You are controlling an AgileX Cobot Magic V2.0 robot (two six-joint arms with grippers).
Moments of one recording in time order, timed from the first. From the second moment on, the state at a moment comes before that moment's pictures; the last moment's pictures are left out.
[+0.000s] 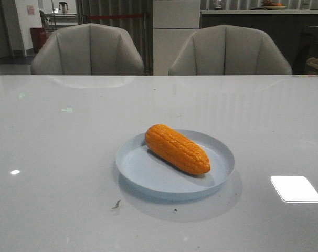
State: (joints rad) left arm -0.18 0.68 -0.70 -0.13 0.32 0.29; right arm 0.04 0.73 -0.93 0.02 0.96 -0.01
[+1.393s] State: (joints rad) left arm -0.05 0.13 -0.13 0.04 0.06 0.06; right arm 0.04 0.73 -0.93 0.02 0.96 -0.01
